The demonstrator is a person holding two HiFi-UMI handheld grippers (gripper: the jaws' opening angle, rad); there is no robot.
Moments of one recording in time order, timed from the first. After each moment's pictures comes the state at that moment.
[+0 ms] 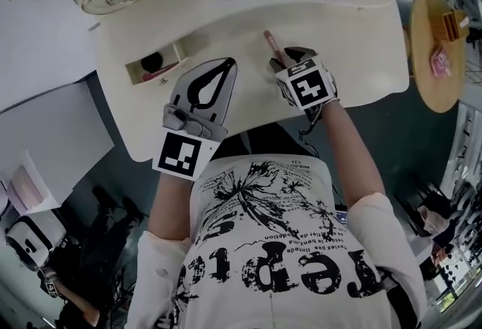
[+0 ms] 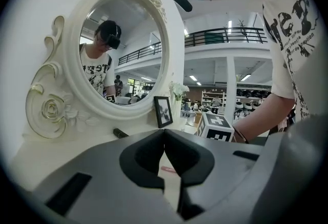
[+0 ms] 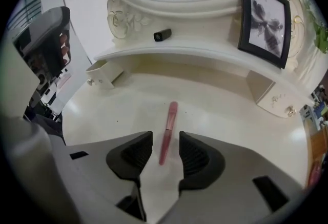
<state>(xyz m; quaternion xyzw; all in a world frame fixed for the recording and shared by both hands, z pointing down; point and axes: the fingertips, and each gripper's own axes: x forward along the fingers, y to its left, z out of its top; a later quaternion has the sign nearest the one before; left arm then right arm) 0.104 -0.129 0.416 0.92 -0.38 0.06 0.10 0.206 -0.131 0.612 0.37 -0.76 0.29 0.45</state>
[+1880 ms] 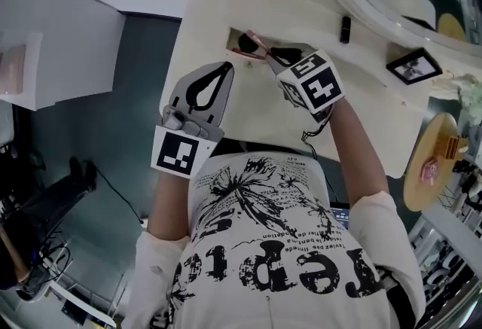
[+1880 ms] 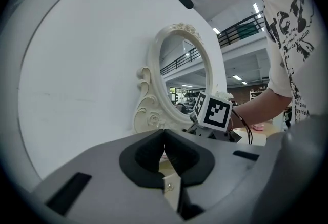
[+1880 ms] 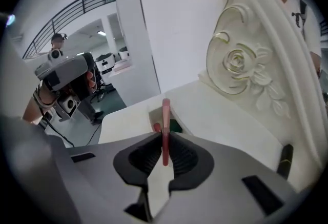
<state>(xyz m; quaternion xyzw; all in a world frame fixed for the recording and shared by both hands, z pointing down) -0.122 -0.058 0.370 0.78 -0.62 0.03 0.06 -0.074 -0.125 0.501 0.09 -0.89 0.11 0.43</state>
